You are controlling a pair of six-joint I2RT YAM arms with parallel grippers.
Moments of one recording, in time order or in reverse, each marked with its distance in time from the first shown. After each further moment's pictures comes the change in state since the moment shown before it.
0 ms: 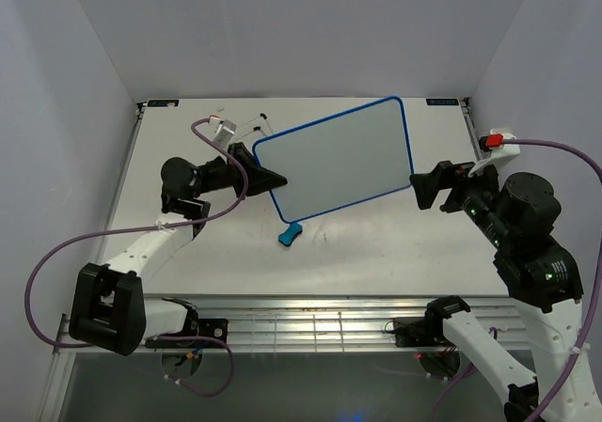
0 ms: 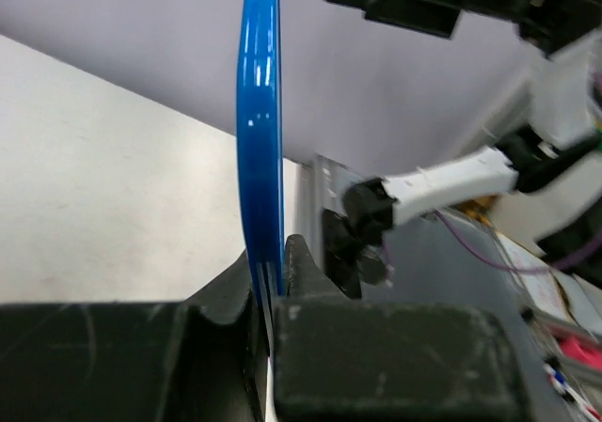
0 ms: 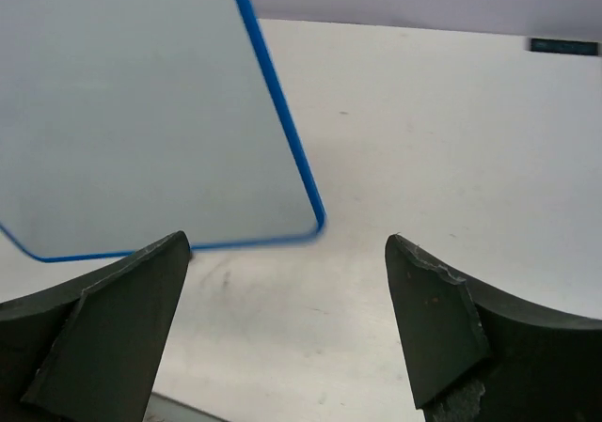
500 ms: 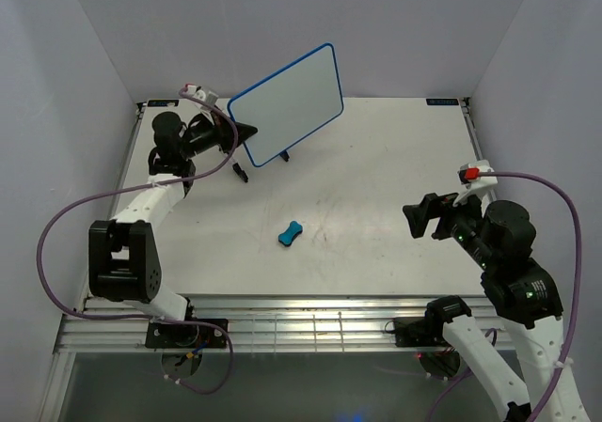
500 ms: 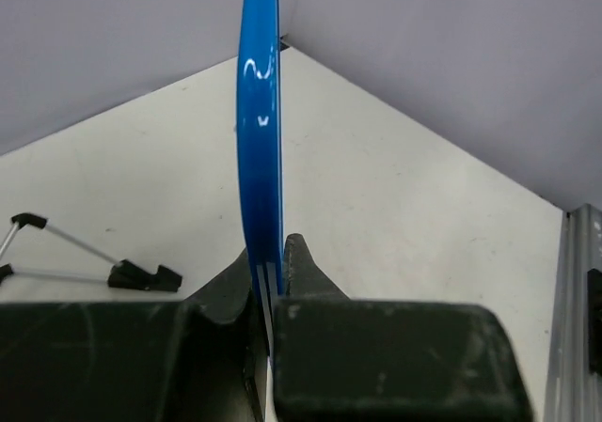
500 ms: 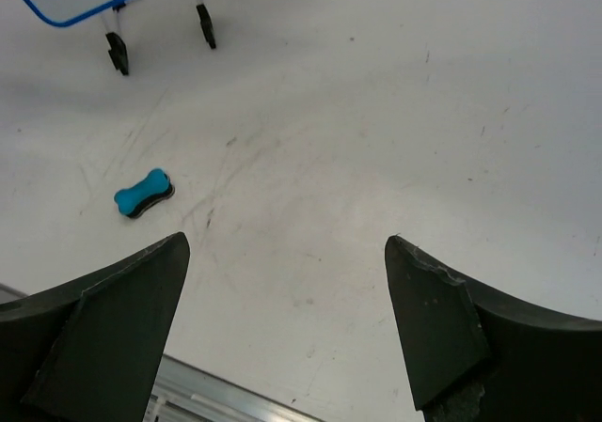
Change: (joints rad) left arm 0.189 0.241 0.298 -0.464 -0.248 0.581; right arm 0.000 -0.172 -0.232 -0.029 0.080 -0.042
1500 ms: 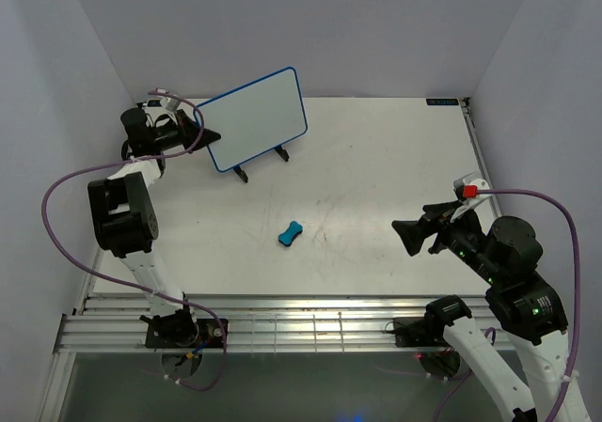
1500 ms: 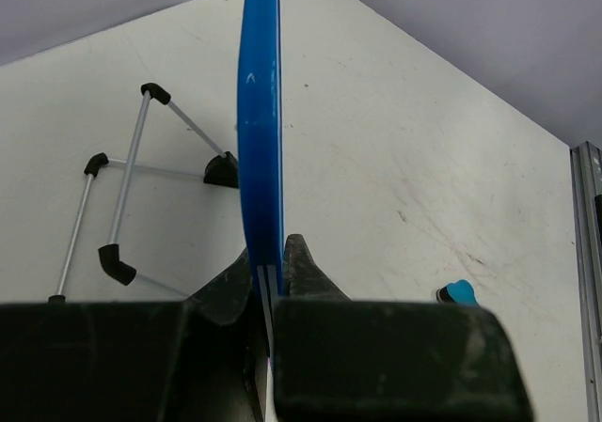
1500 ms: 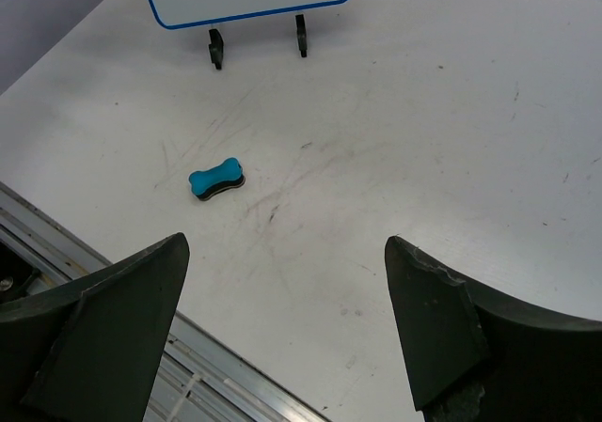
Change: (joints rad) left arm 0.311 0.418 0.226 -0.031 0.398 0.102; right arm 0.073 -0.104 -0.076 0.029 -0.159 0.001
